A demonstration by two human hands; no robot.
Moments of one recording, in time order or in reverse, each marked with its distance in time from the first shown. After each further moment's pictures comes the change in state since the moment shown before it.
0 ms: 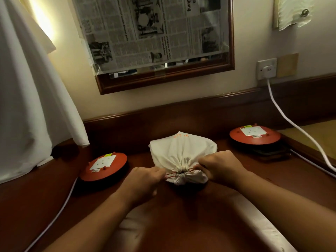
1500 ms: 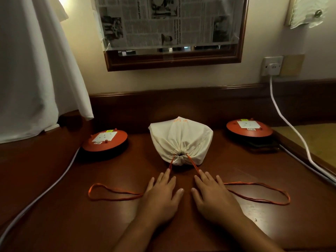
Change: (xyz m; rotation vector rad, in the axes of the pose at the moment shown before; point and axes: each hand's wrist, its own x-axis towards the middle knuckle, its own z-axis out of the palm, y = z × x) left_hand -0.038 0.132 0.016 -0.453 -0.383 -0.645; right_hand -0.092 -0.099 -0.035 0.262 -0.634 0.427
